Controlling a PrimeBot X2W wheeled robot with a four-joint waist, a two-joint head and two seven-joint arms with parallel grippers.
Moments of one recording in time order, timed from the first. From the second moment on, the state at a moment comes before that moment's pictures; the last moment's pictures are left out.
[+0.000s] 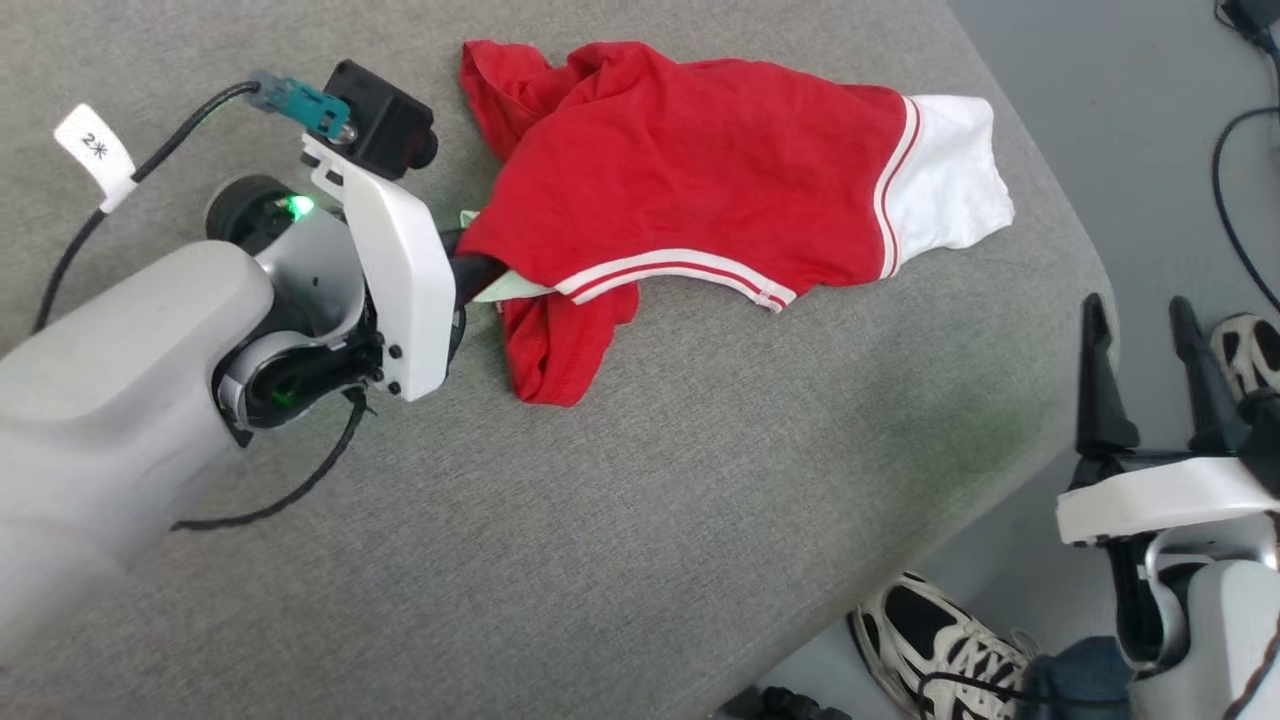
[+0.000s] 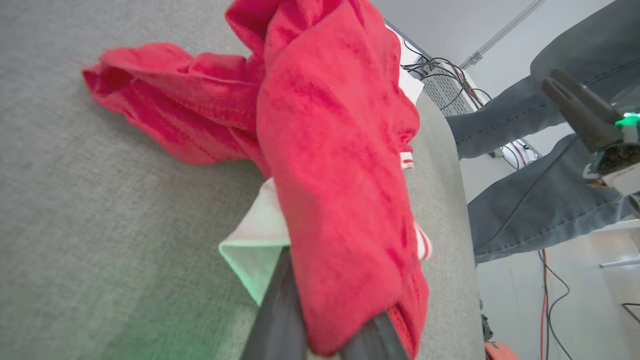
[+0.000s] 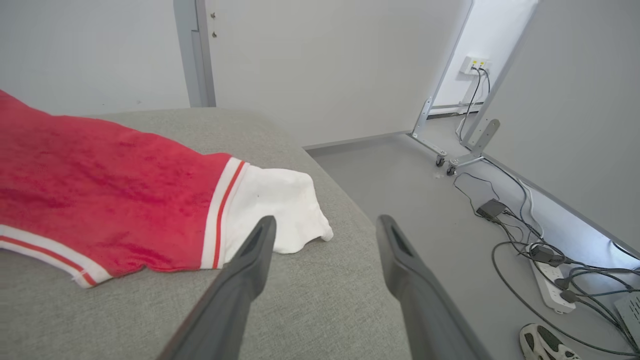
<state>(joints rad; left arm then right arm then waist) -1.17 0.69 -1.25 0.29 -1.34 -0.13 0.27 -0.25 -0.05 -0.19 0.18 0.16 0.13 -0.19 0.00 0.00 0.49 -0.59</state>
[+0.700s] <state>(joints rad) -1.14 0.94 -1.28 0.02 -0.58 -0.13 0.05 -0.28 -0.05 -0.20 0.06 0.08 0.13 -0.08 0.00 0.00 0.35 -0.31</state>
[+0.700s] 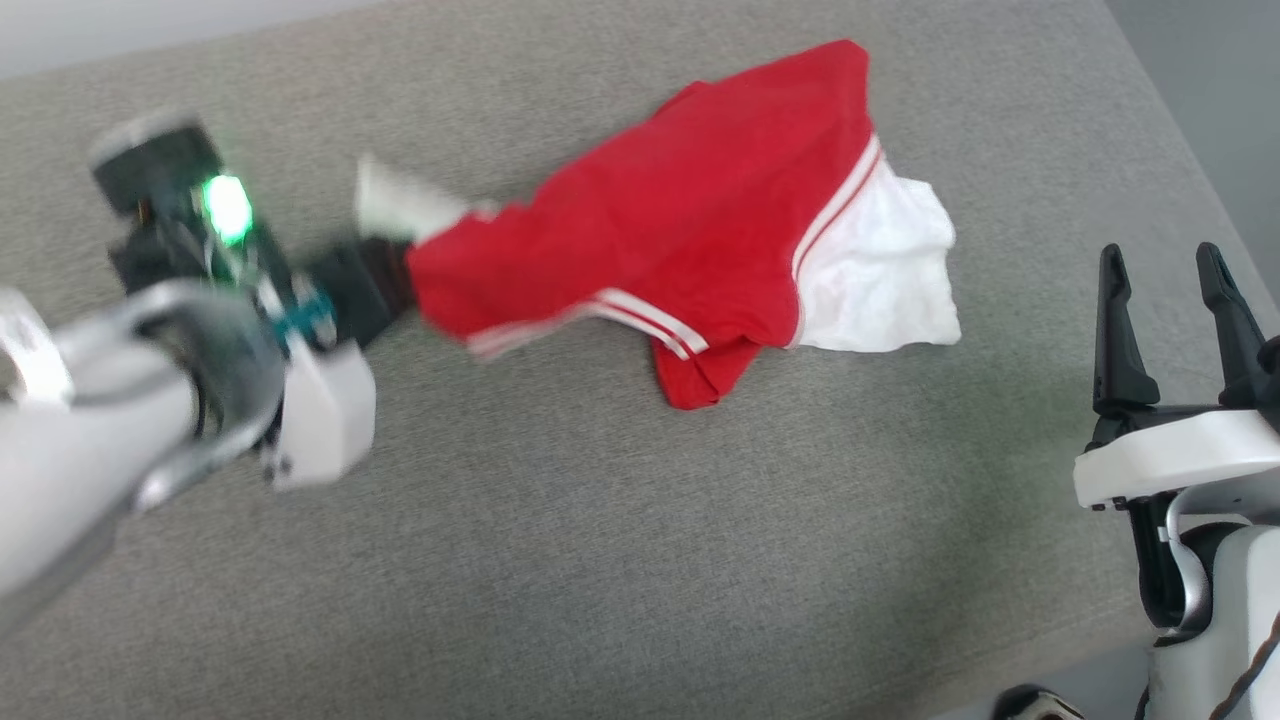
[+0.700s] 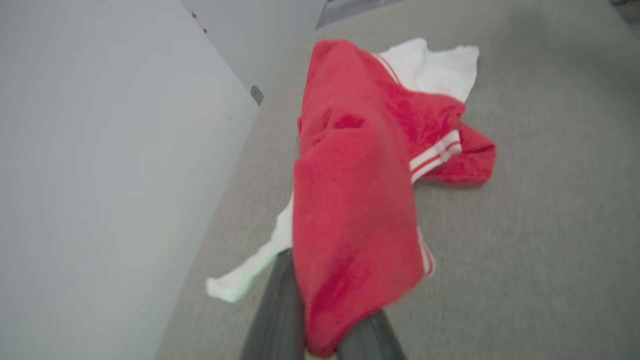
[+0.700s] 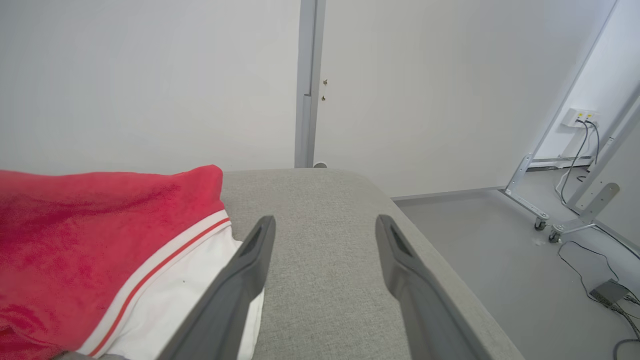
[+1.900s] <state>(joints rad) -1.05 1.16 -1.28 -0.15 -1.19 -0.13 0.14 -0.26 -0.05 -0.20 0.01 0.11 0.13 -0.05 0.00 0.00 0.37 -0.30</state>
